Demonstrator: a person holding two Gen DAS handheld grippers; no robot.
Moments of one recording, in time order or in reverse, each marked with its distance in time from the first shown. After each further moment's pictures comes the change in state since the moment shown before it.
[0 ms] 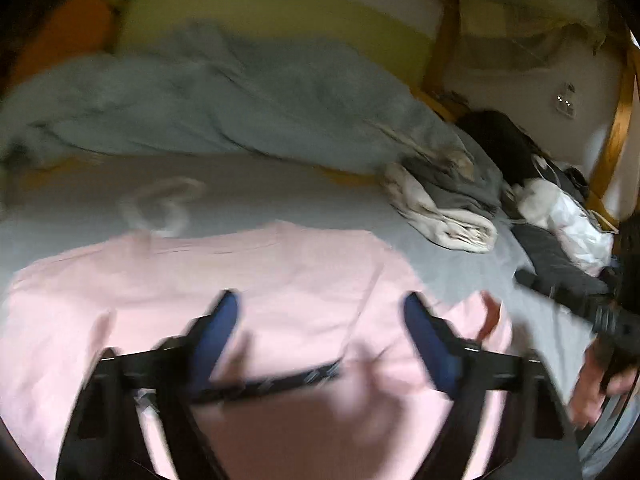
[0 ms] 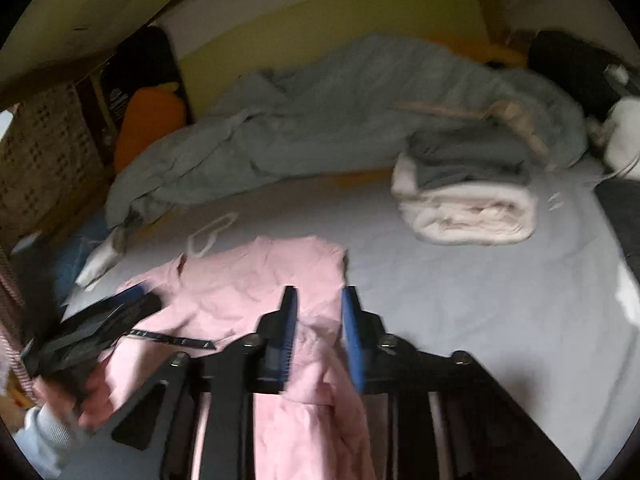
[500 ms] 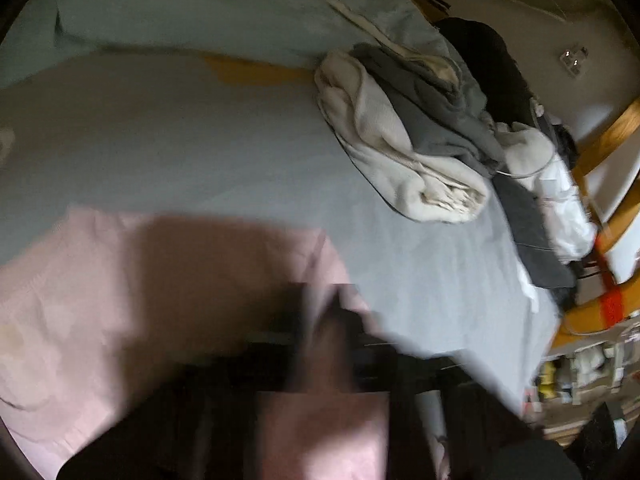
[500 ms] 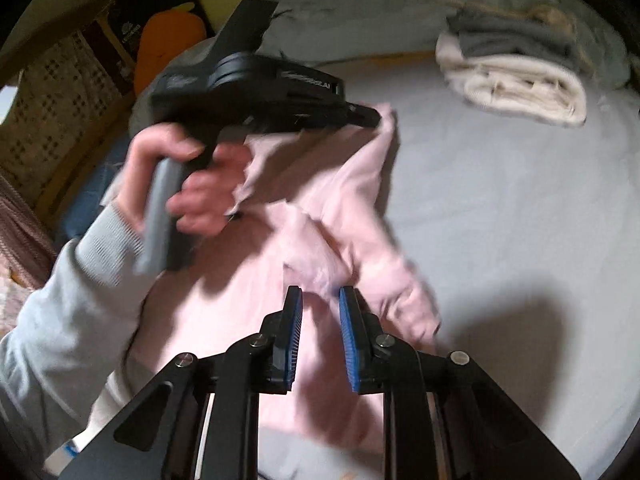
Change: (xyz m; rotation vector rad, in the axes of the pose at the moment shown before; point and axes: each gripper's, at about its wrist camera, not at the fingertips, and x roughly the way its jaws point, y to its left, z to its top) left arm 0.159 -0.049 0.050 -0.006 0.382 -0.195; right arm 0.022 0.011 -0.062 -0.011 0.331 0.121
